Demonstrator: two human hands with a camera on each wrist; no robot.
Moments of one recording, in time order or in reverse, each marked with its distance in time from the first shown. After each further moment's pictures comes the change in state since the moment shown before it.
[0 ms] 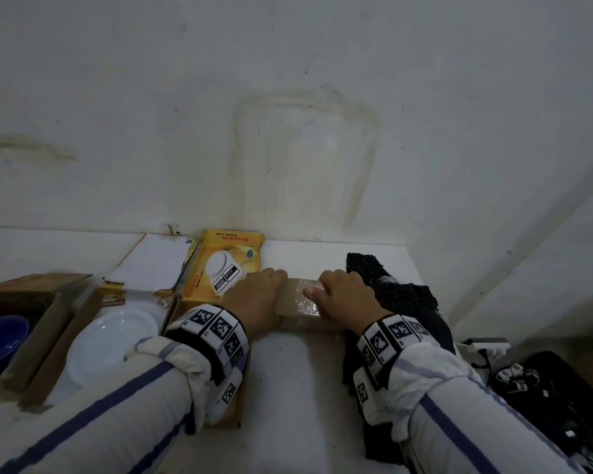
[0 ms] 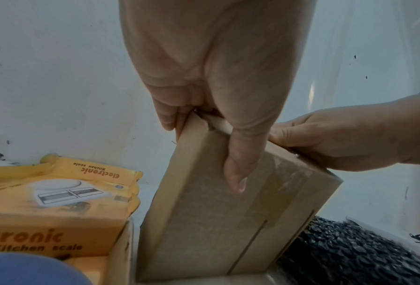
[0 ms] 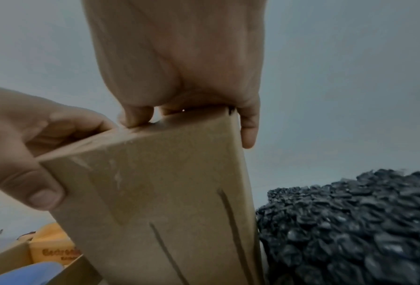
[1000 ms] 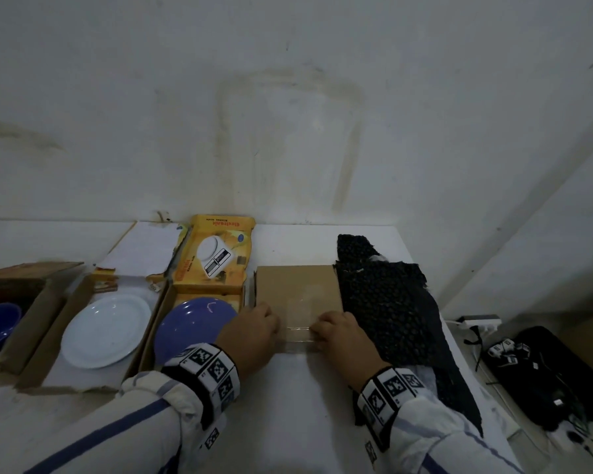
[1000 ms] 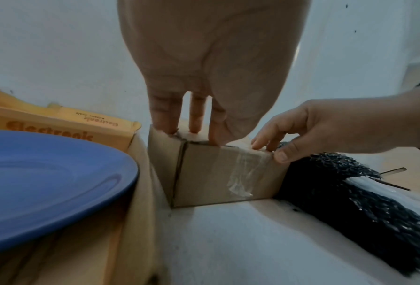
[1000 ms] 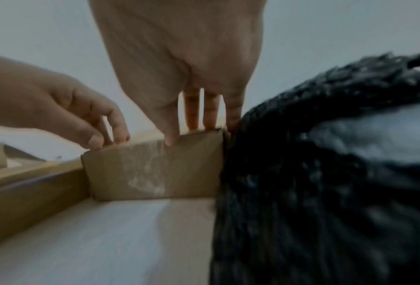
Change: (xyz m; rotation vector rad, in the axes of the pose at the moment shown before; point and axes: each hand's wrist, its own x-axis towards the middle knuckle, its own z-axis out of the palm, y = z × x) left_hand -0.046 0.014 0.071 0.148 -0.090 0.055; right_hand -0.064 0.042 0.084 -0.065 0.011 -0.196
